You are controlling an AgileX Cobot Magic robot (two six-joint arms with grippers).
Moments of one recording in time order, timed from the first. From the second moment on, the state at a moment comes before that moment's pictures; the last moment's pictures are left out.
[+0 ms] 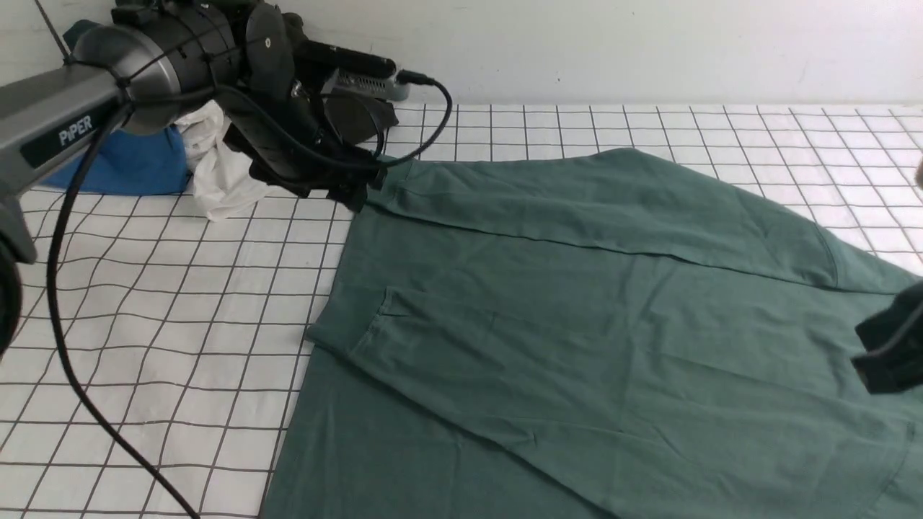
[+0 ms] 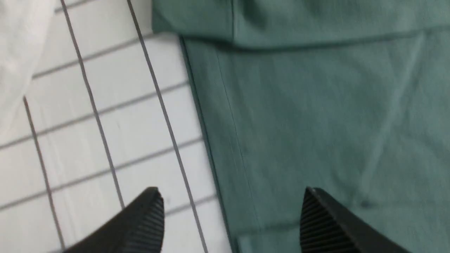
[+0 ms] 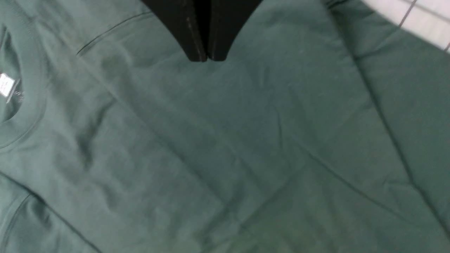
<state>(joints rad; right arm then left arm) 0.36 1.10 -1.01 -0.10 1.06 -0.07 -0.24 2.12 -1.87 -0.10 0.89 0.11</state>
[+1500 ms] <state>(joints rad) 0.36 1.39 -1.16 -0.18 0.97 -0.04 -0.18 2.50 -2.35 -0.16 0.77 0.05</state>
